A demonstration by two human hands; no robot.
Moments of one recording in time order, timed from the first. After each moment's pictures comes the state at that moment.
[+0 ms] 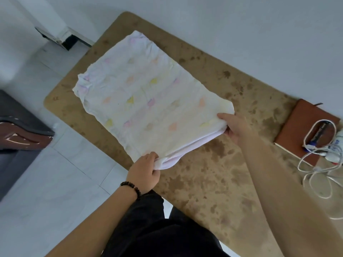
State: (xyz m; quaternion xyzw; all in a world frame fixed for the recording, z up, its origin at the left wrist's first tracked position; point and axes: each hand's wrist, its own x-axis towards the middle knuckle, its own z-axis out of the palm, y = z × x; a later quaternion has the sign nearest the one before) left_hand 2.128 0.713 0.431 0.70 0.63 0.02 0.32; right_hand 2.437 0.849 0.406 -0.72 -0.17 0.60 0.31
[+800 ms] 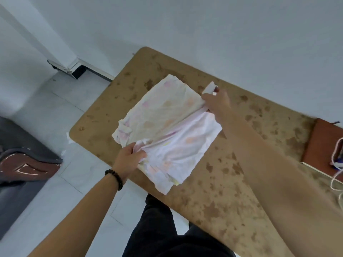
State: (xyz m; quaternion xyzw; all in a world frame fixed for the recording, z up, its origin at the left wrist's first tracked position) left_hand 1.984 0.831 0.480 0.39 0.69 0.23 0.56; right_hand 2.274 0.982 0.478 -0.74 -0.31 0.47 0.38
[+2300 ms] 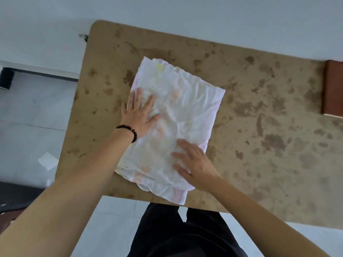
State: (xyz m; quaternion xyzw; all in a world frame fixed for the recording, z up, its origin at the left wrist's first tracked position) left_hand 1.962 1.070 0.362 0.83 0.48 -0.16 0.22; right_hand 2.116 0.835 0.359 -0.66 -0.69 0.26 0.15
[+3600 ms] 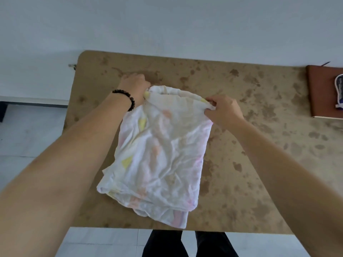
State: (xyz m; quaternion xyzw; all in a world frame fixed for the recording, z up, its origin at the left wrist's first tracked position) left_hand 2.055 1.186 0.413 0.93 0.33 -0.12 0.06; right_hand 2.252 0.978 0.433 -0.87 -0.39 0.26 0.12
